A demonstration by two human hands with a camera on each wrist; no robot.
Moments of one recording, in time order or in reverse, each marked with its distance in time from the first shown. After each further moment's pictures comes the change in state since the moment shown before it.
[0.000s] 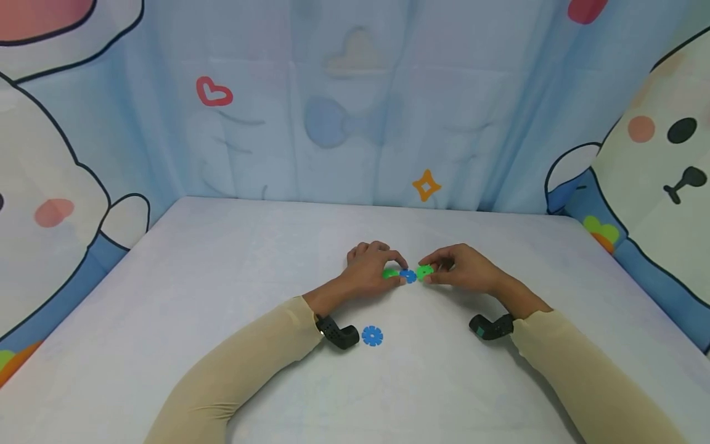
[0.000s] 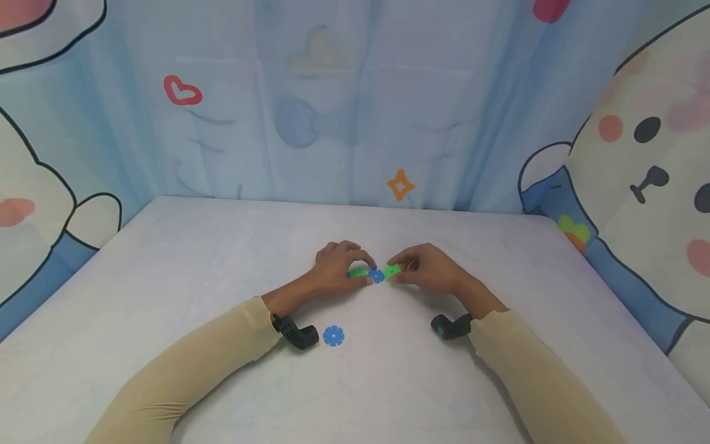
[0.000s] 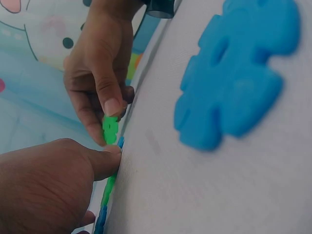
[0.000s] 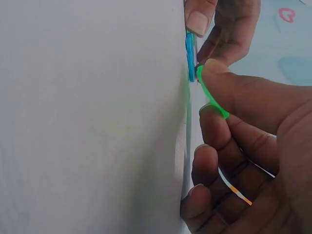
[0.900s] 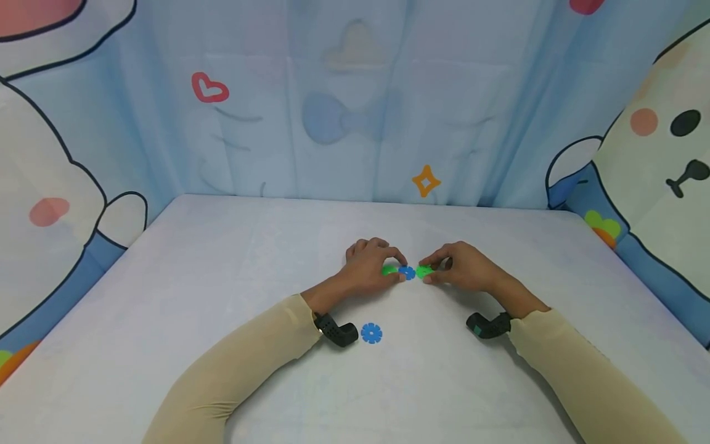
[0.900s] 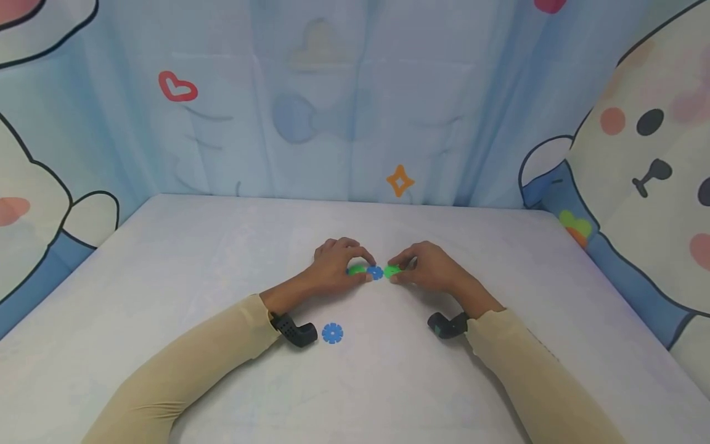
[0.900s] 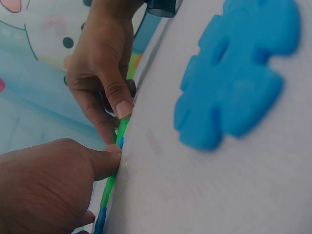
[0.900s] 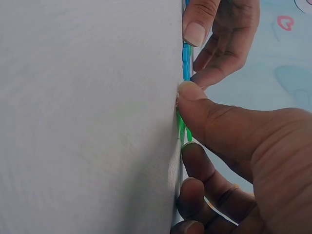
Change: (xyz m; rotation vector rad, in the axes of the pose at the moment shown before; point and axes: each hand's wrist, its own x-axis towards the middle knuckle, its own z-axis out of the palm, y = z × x) left_hand -0.004 0.001 -0.005 -0.017 -0.003 0.000; right_hand -0.004 -0.014 0.001 -0.123 0.003 -0.010
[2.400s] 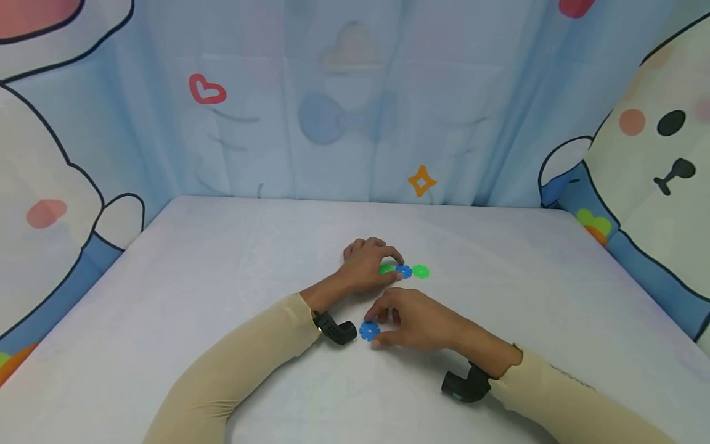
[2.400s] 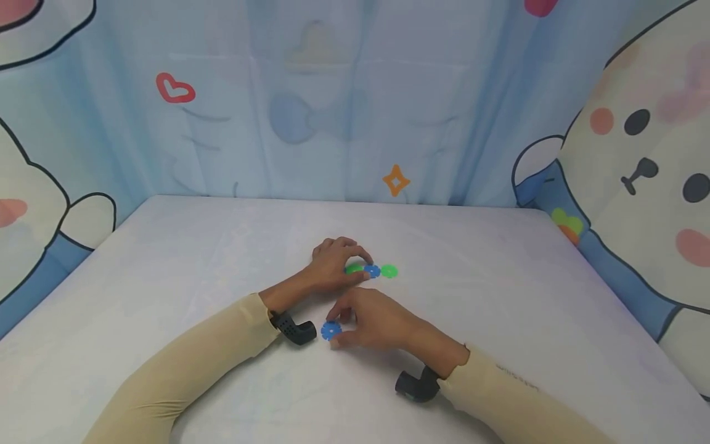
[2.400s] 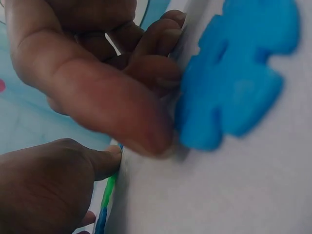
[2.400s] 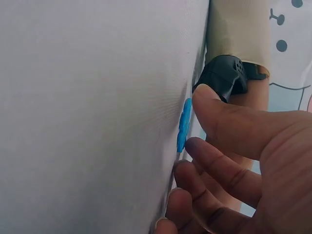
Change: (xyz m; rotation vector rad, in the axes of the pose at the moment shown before) left_hand 0.010 0.002 0.005 0.021 -0.033 0.044; right_hand -0.051 -0.104 0.051 0.056 -0.149 -0.173
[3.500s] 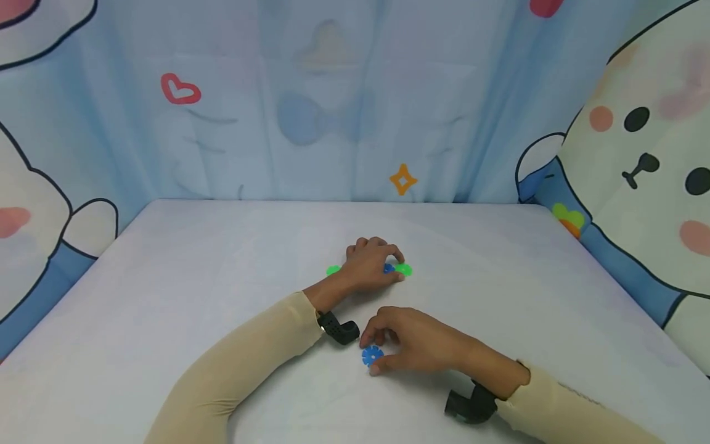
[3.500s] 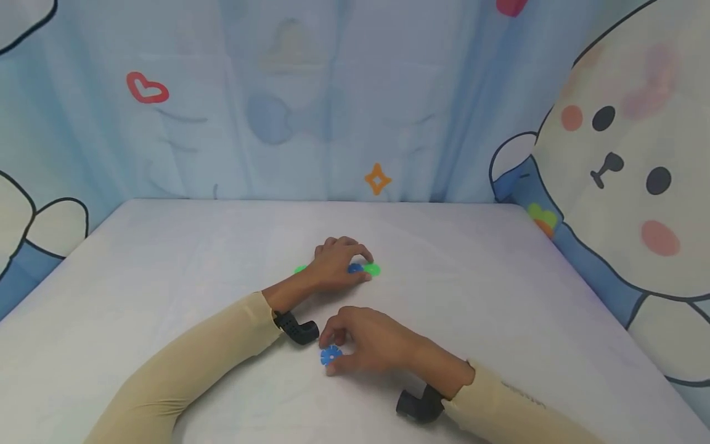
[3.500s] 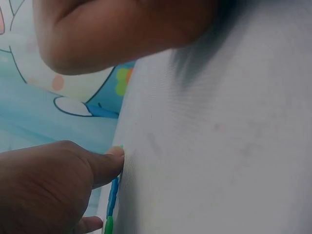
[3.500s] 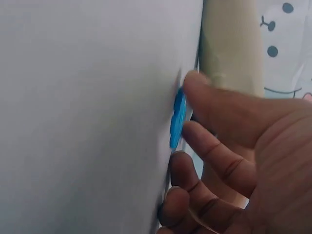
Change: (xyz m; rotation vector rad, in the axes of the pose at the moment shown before) left_hand 0.004 0.018 -0.001 0.053 -0.020 -0.007; right_hand -0.024 -0.015 0.005 0.041 -0.075 -0.034
